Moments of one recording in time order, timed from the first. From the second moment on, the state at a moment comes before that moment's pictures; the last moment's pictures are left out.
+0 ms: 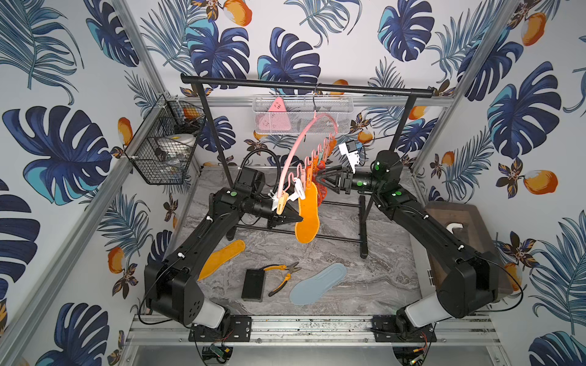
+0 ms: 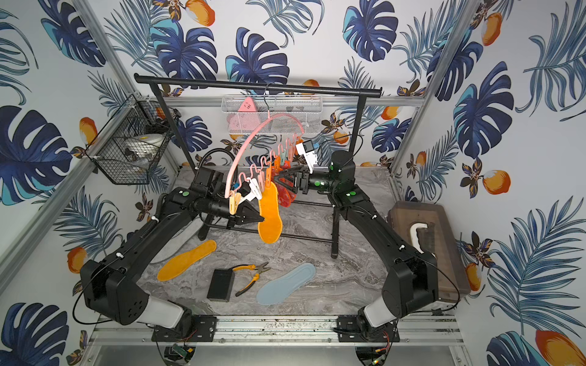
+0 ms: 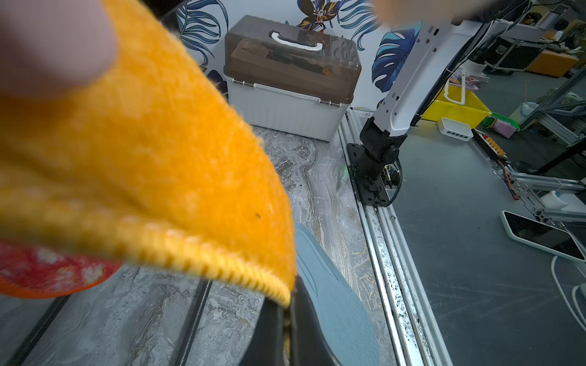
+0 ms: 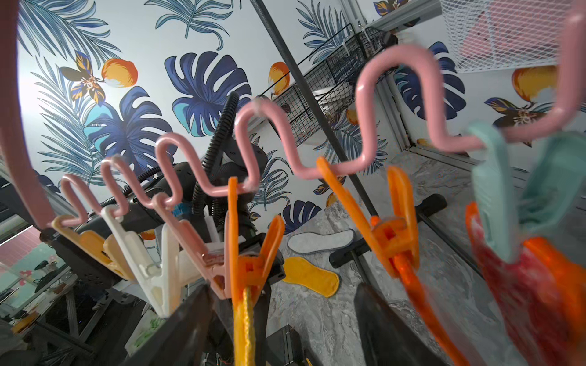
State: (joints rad) left arm -0.28 1.48 1.39 -0.86 1.10 0.74; right arm 0.40 1.54 1.37 0.16 -0.99 0.54
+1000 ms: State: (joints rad) left arm -0.26 1.51 1.43 -0.98 1.10 0.81; right arm 0.44 1.64 1.42 0.40 -1.02 0.74
